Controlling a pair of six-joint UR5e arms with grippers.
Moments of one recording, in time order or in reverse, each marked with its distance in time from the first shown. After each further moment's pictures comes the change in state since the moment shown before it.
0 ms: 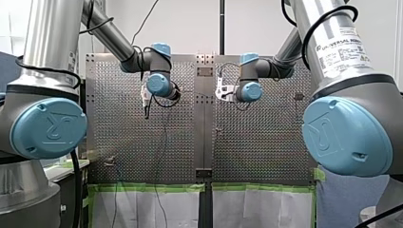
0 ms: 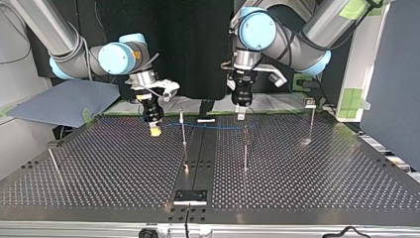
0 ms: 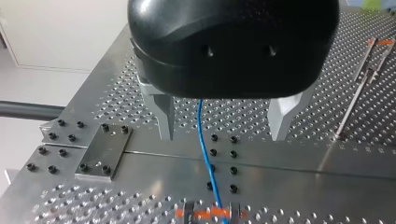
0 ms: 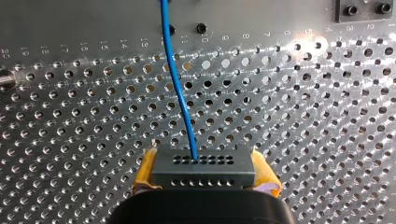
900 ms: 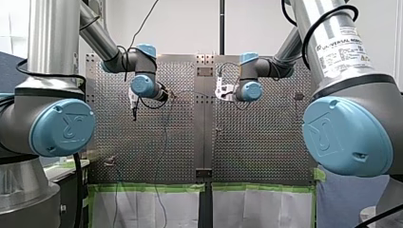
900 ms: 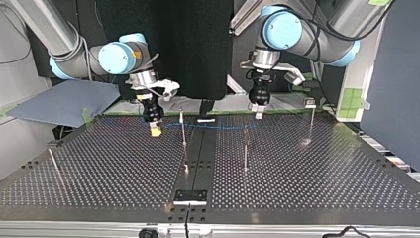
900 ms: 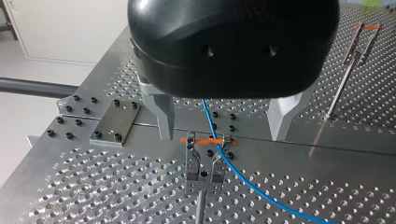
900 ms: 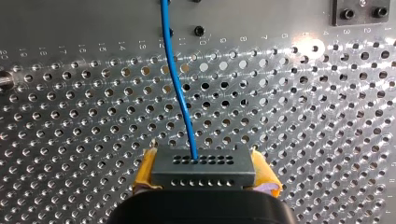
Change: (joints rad) left arm 0.148 0.092 -0.116 0.015 0.148 -0.026; right arm 0.002 -0.003 -0.001 0.002 0.000 -0.006
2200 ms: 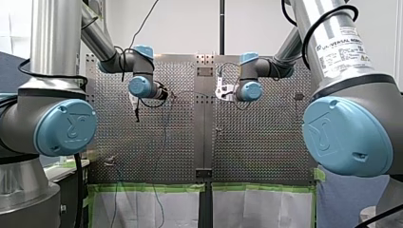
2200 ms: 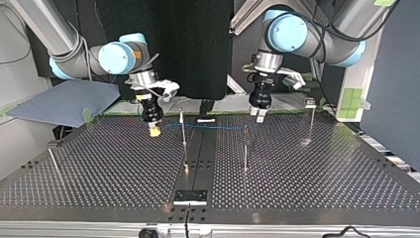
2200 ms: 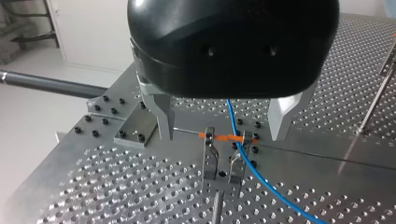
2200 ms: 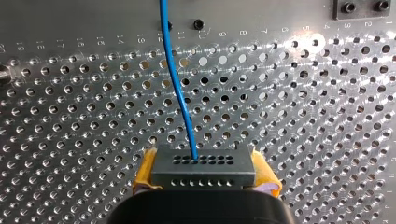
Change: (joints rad) left arm 0.035 0.002 -0.006 0.045 0.081 -0.091; right arm 0.000 0.000 0.000 -0.001 0.014 -0.002
